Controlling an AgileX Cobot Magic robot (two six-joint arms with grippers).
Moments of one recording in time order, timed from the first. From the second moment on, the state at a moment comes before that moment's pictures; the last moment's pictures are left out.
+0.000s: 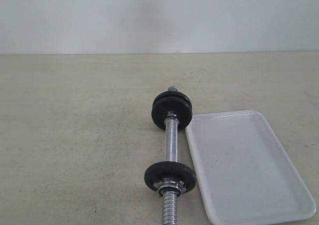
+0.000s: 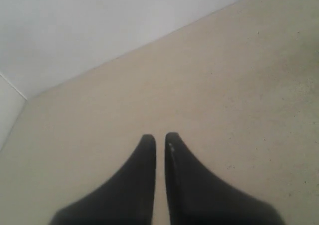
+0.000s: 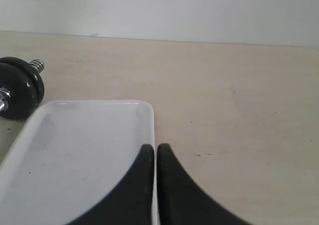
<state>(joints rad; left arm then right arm) 0.03 0.14 -0.10 0.07 0.35 0.34 0.09 0.00 0.00 0.01 0.34 -0.03</state>
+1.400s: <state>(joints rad) 0.03 0.11 0.00 -0.13 0.31 0.30 0.09 0.00 0.00 0.01 0.34 -0.03</state>
